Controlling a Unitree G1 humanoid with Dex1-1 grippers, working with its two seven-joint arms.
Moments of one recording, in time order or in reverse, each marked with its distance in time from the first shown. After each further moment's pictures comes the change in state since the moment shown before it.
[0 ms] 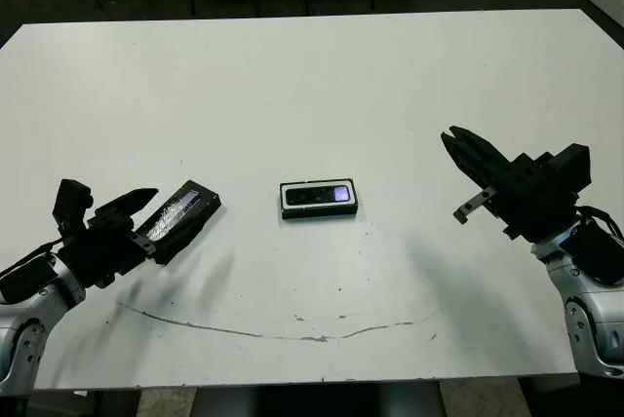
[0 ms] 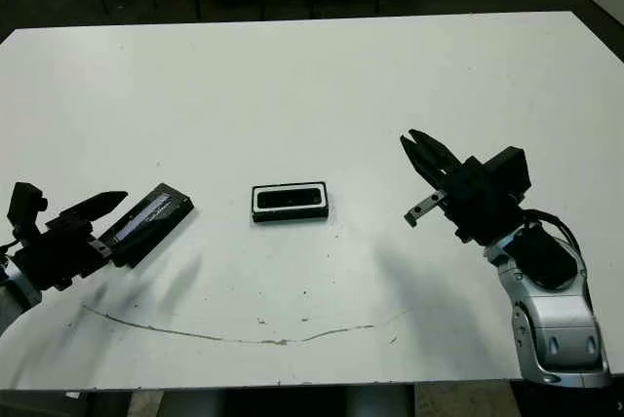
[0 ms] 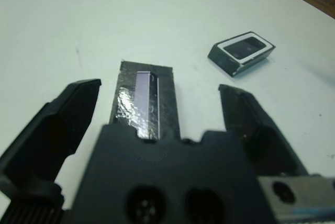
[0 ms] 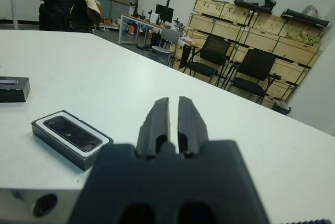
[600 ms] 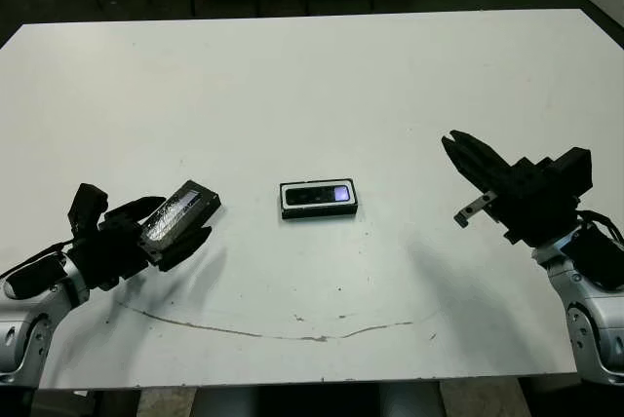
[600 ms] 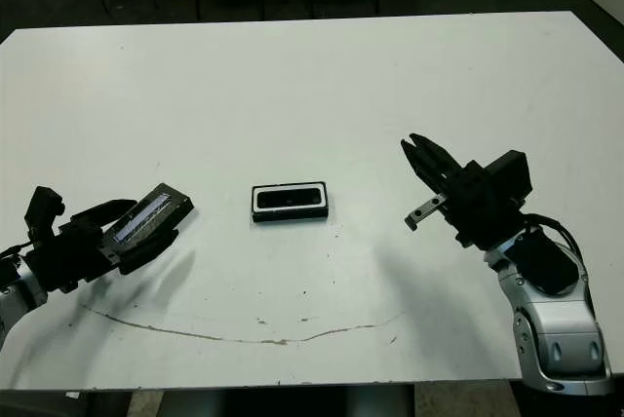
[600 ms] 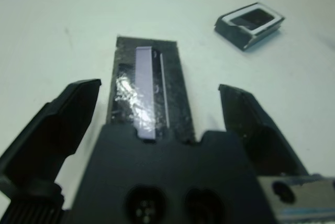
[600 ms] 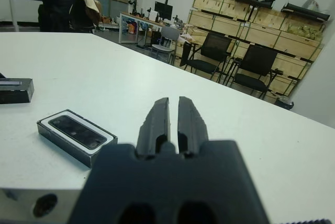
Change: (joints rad) left arm -0.030 0.010 -0.044 0.094 0.104 -0.045 -0.064; right arm 0.025 -0.004 0.000 -0.030 0.024 0.028 -0.013
